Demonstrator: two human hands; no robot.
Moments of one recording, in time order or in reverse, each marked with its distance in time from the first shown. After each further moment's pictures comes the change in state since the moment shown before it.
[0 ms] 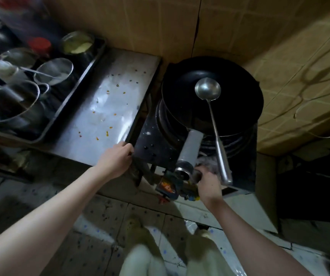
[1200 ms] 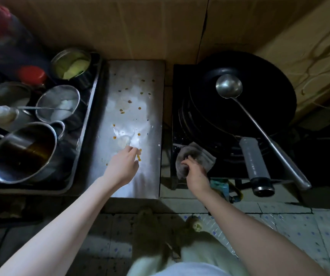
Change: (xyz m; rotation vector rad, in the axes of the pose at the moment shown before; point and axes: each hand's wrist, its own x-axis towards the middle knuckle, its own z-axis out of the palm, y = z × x) left_hand 0.072 -0.137 -0.043 0.009 -0.036 0.198; right_hand 0.031 -0.139 0.152 -0.103 -0.004 -0.008
